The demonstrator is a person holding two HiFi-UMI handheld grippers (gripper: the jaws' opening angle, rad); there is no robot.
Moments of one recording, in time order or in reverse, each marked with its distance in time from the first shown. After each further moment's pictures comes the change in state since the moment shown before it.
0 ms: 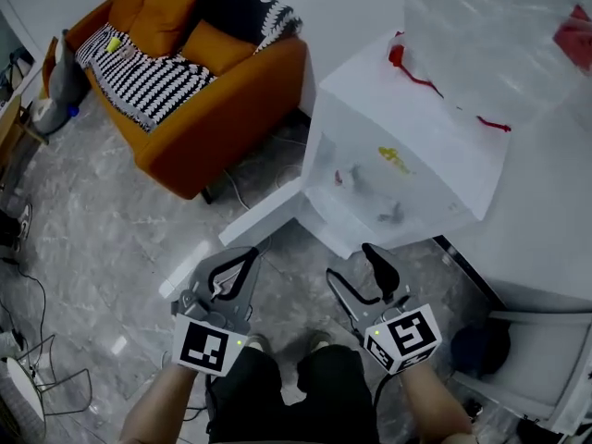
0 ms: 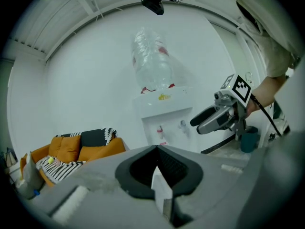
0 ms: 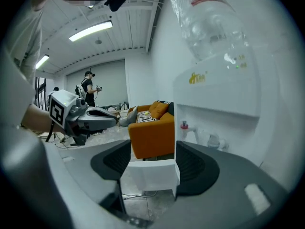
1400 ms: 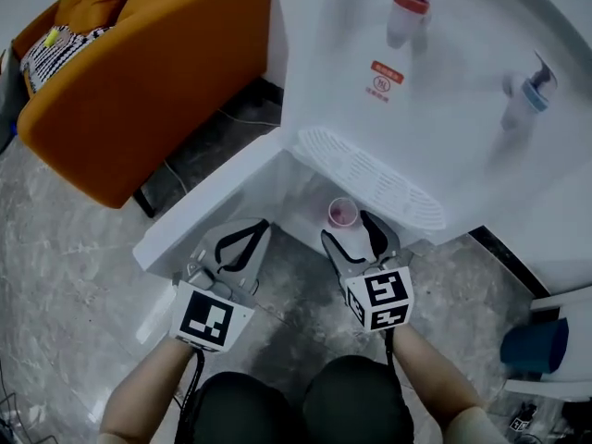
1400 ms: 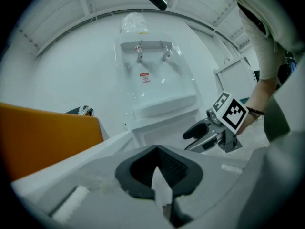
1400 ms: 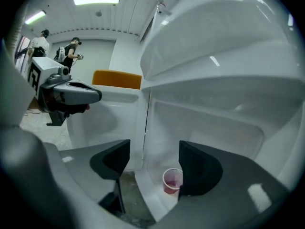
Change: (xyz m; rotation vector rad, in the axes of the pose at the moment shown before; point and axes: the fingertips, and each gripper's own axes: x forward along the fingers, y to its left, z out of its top) left arm 0.204 -0.051 -0.307 0.065 -0.153 -0.140; right arm 0.195 -0.146 -0.342 -0.105 -0.003 -0.323
